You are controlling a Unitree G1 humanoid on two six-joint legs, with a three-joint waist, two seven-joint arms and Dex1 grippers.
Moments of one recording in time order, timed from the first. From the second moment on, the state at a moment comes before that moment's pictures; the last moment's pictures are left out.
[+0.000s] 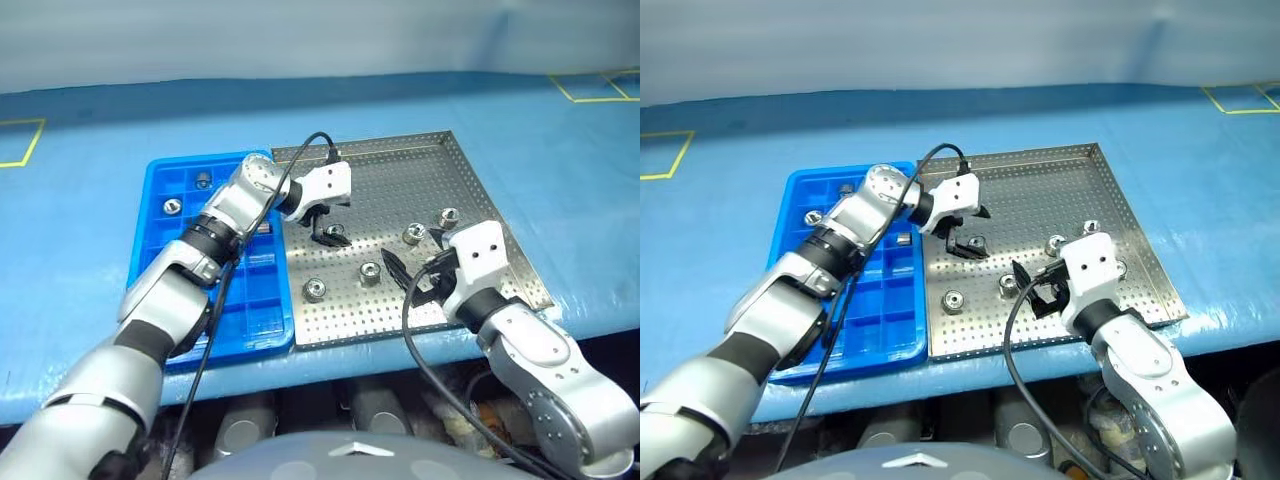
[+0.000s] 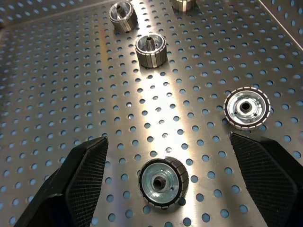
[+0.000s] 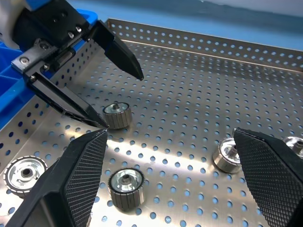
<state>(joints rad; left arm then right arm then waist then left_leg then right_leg) -1.03 0.25 -0.54 0.79 0.03 0.14 -1.17 0.15 -0.40 -0.09 -1.00 0.43 1.01 0.10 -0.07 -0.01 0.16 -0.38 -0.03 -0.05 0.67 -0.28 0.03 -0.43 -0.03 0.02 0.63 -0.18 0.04</state>
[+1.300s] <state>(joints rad) -0.65 0.61 -0.03 0.14 -0.04 0.37 -1.00 -0.05 -0.35 0.10 -0.88 0.42 0.97 0.11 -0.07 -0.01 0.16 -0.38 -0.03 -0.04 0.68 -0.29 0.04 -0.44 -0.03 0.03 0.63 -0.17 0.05</state>
